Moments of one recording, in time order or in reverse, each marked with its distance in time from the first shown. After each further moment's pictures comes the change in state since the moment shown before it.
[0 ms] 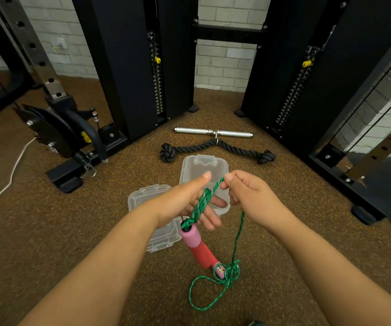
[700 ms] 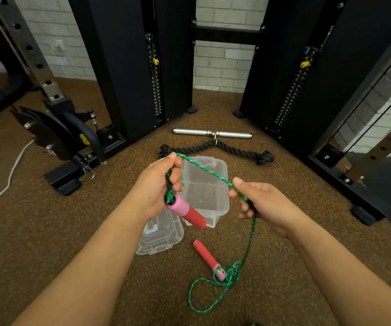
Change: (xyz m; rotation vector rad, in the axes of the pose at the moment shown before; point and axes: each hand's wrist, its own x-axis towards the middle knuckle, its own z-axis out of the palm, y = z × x) left_hand 0.005 0.000 -0.025 -0.662 0.428 0.331; right_hand 0.003 0.017 -0.022 0.263 -0.114 0.274
